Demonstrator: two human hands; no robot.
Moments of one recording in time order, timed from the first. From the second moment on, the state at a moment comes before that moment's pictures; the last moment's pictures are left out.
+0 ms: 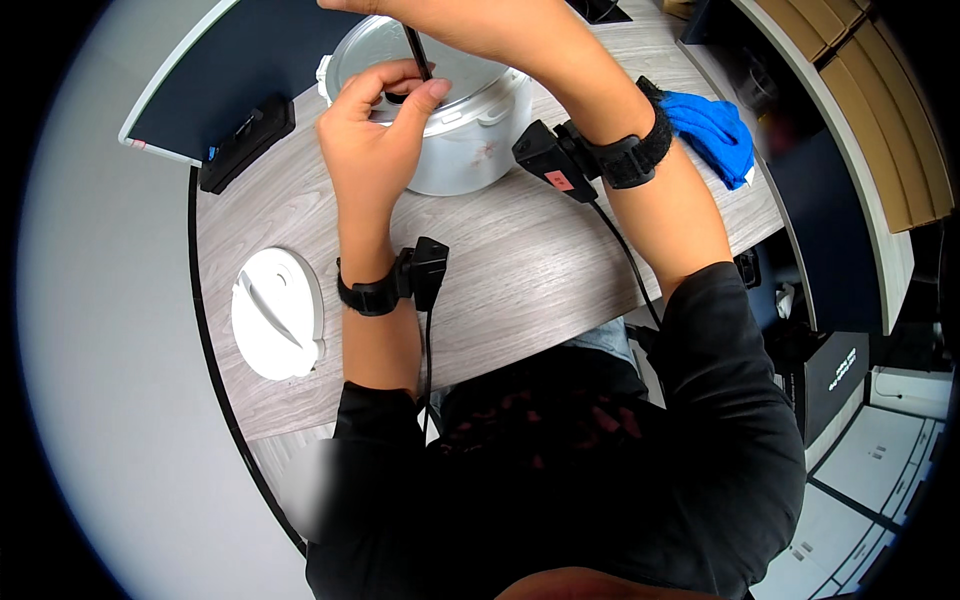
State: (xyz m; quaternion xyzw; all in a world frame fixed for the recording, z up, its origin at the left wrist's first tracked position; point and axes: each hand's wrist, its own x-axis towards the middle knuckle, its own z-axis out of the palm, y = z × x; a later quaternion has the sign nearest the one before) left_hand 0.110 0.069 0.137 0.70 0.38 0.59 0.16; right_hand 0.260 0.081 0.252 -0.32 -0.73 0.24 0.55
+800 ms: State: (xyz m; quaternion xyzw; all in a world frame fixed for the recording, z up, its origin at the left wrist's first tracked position) left_hand 0.112 0.070 0.134 0.69 0.35 0.60 0.21; right_hand 0.249 0.101 0.217 -0.17 -0.70 0.24 0.65
